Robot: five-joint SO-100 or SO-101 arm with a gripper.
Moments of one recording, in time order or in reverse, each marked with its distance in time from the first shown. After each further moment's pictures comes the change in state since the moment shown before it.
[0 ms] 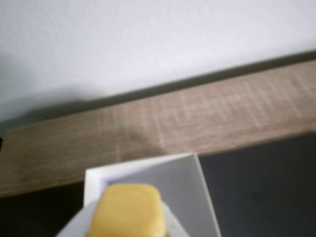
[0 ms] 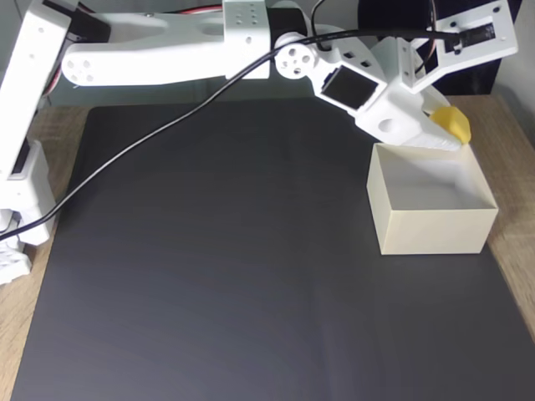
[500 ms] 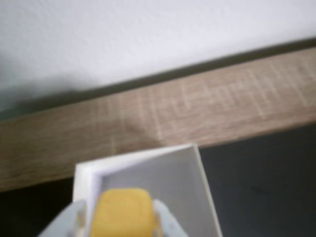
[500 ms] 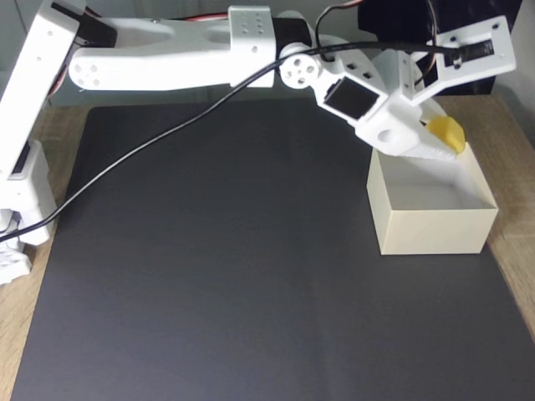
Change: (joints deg) arm 0.7 -2.2 -0.4 0.0 0.2
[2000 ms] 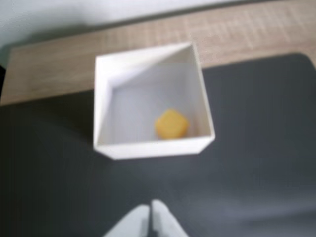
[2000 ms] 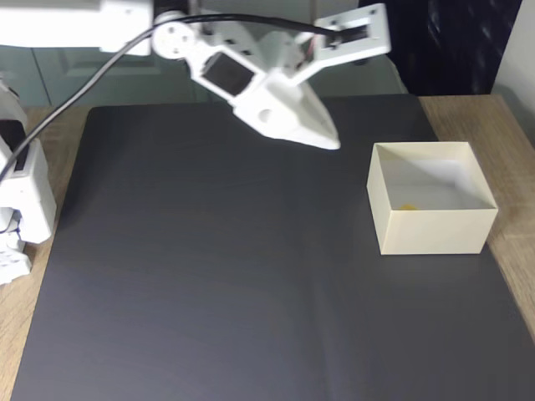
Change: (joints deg) arm -4.3 48.8 57.4 -2.4 -2.0
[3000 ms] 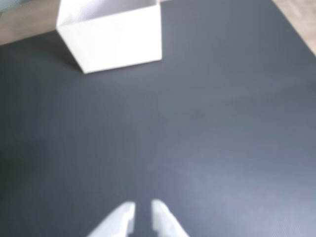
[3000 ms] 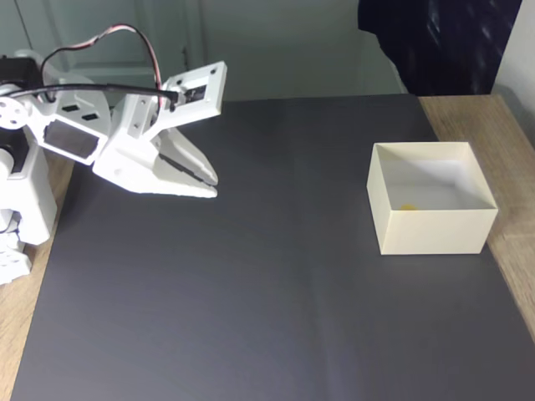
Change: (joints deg) arm 3.3 66.1 54.2 9.1 0.0
